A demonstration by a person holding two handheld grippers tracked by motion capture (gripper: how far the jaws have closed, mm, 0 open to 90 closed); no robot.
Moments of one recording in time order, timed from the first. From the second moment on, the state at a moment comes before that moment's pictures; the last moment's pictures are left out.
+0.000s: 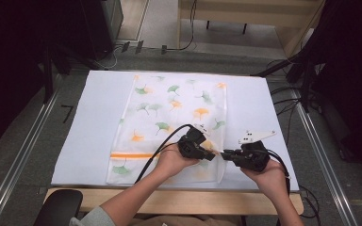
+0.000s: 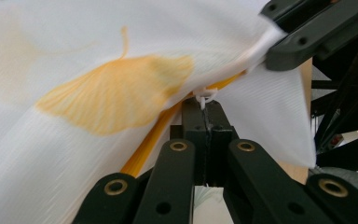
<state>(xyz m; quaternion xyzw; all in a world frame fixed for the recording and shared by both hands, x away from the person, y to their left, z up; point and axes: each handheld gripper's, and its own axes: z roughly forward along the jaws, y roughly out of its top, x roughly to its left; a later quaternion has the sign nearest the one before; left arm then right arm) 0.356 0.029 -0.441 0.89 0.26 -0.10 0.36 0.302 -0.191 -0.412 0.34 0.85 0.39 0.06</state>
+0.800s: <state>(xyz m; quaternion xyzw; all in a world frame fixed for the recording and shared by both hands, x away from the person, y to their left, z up) 0.349 0.037 -0.439 0.89 0.24 -0.07 0.37 0.304 -0.199 -0.414 0.36 0.84 0.40 0.05</state>
